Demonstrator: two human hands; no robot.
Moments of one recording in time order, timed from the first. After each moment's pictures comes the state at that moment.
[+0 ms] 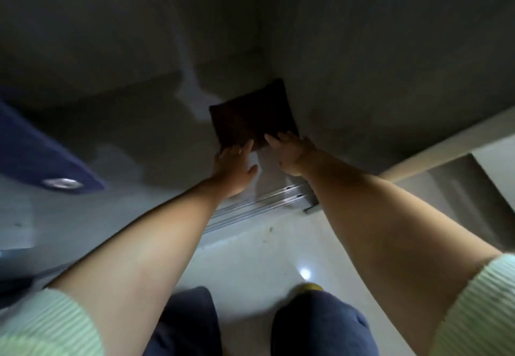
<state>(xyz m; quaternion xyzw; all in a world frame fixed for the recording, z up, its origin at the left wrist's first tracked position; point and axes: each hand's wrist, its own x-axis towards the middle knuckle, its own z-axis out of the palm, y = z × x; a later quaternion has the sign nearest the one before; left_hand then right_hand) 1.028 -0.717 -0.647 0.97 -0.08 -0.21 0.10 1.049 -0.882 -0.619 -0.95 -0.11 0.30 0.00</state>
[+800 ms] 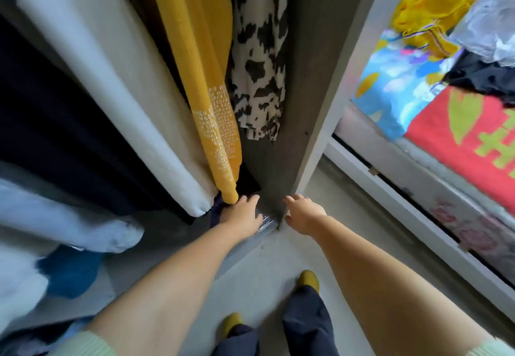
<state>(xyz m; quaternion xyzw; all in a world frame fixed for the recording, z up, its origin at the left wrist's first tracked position) 0.911 -0.722 -0.201 0.93 -0.21 -0.30 0.07 0.857 -0.884 -0.199 -0.94 0.11 0.30 0.14</state>
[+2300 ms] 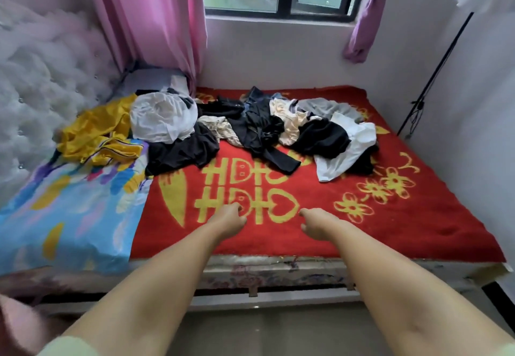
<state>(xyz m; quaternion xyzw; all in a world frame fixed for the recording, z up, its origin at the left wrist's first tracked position) 0.658 -1.395 -0.049 0.74 -0.57 -0.34 0.09 0.428 -1.440 -0.027 -0.77 0.58 0.20 0.19</state>
